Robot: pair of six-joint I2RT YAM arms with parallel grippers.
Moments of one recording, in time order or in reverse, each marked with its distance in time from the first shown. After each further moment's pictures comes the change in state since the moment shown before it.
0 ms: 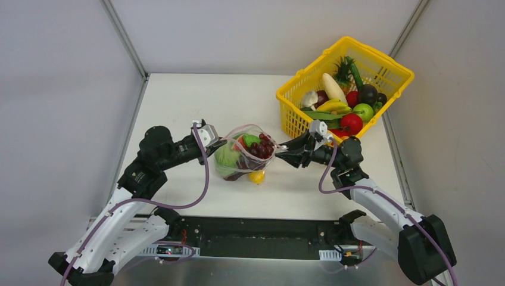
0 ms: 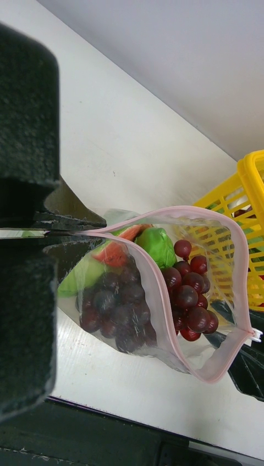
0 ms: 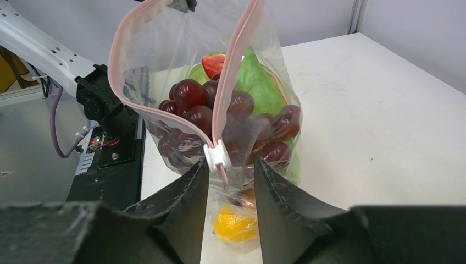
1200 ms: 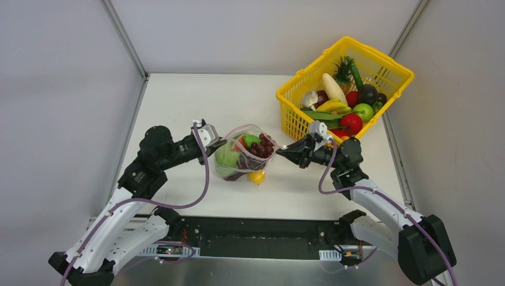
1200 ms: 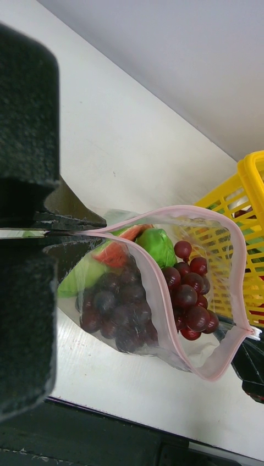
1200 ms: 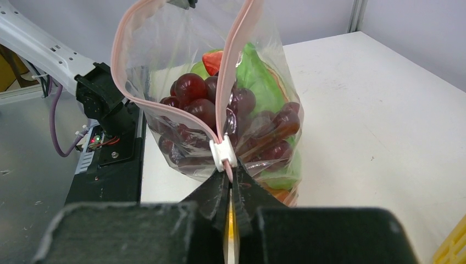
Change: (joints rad) left arm 0.000 0.002 0.000 0.000 -0.002 0.000; right arm 0.000 0.003 -0.010 0.006 0.000 -0.002
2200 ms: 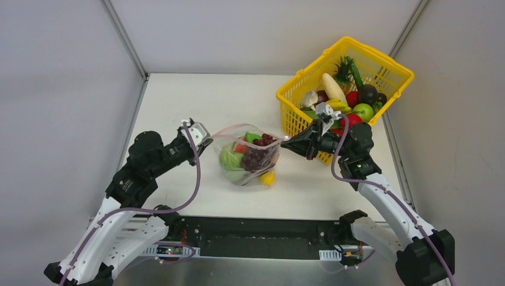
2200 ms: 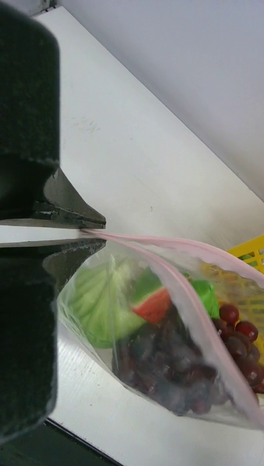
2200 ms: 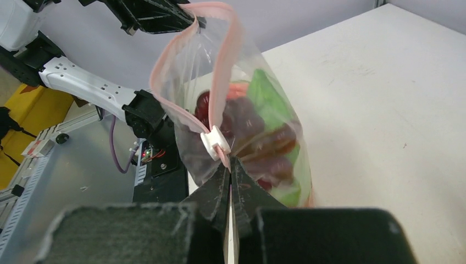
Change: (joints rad) left arm -0.002 -0.074 0.058 -0.163 -0.232 0.001; right arm -0.075 -0.059 0.231 -0.350 -0.089 0.153
